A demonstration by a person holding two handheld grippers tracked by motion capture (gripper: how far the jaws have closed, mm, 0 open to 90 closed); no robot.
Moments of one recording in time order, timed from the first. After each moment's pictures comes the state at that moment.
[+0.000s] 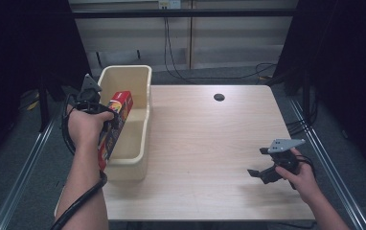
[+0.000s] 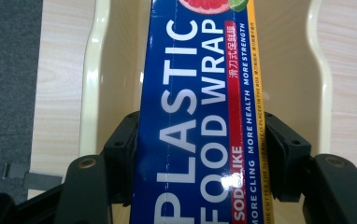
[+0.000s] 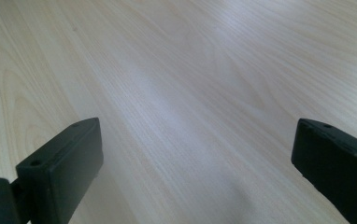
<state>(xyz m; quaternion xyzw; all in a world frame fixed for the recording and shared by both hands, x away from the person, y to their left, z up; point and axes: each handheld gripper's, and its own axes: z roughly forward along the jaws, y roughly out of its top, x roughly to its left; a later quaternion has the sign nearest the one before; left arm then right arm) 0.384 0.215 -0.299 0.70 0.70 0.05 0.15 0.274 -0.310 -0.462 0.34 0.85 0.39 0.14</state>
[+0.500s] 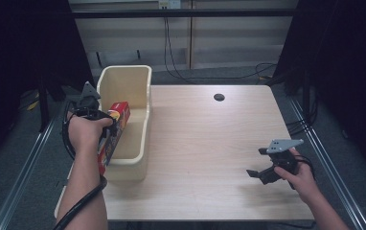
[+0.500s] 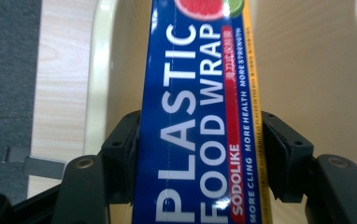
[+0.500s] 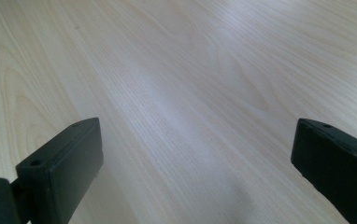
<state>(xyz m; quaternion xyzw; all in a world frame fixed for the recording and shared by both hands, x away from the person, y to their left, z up) 0.383 0.222 -0.313 0.69 0.71 0.04 0.14 0.274 -0.307 -0.463 0.34 0.85 0.38 0.13</state>
